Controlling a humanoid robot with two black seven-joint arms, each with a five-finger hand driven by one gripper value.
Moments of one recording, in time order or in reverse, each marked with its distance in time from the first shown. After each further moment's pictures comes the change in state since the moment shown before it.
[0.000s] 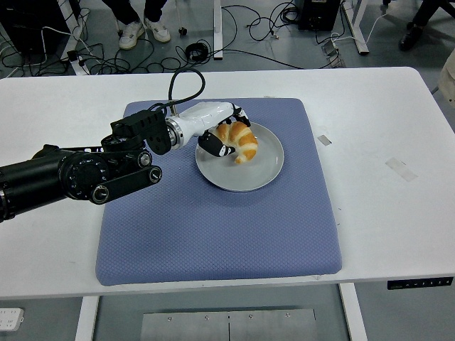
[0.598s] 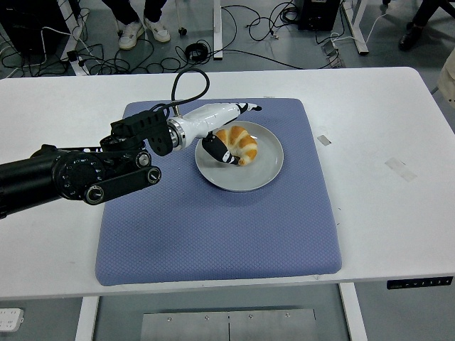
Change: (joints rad) left arm -0.008 0.043 -0.025 -0.084 -0.018 -0.006 -0.003; right arm 0.000 0.000 0.000 0.000 0.000 0.000 0.000
